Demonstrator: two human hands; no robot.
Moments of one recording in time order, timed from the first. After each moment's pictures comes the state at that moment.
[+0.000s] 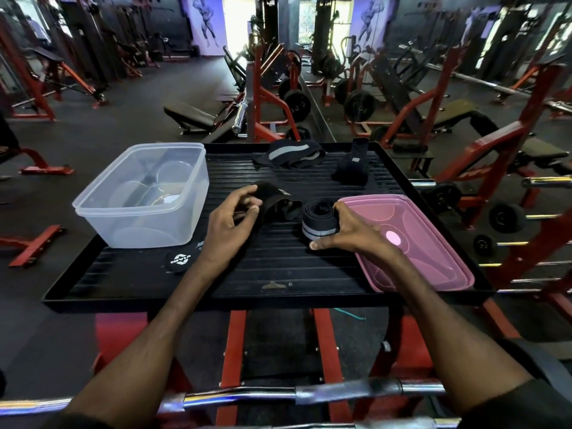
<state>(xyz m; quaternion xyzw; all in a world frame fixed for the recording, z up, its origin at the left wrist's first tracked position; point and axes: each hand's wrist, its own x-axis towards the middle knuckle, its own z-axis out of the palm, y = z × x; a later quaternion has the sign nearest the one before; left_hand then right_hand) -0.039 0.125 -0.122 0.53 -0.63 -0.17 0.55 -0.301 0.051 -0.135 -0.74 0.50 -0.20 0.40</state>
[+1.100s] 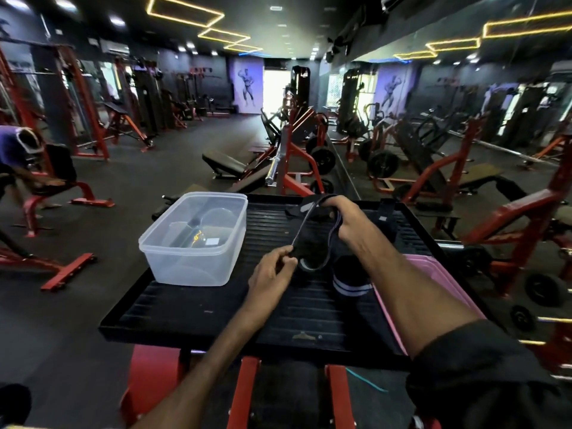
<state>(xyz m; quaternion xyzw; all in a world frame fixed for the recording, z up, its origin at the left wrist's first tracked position) -0.041 0.137 -0.125 0.60 -0.55 -0.27 0.52 -0.177 -0.010 -0.027 -0.39 0.46 -0.49 0.63</state>
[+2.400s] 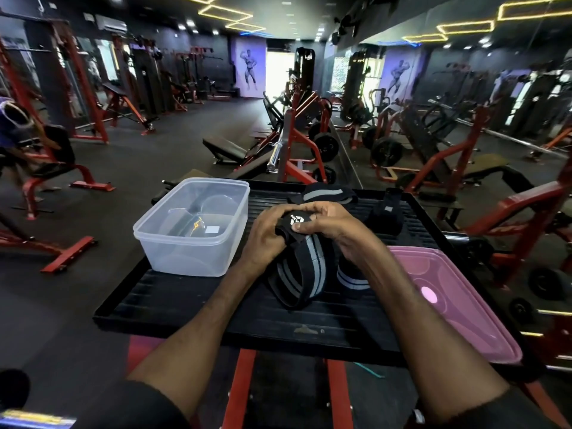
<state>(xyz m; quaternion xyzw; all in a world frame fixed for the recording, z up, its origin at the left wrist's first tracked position) -0.013 0.078 -0.097 0.51 -0.67 -0.08 0.53 -0.179 0.046 -0.036 -0.66 0.37 -0.32 0.57</state>
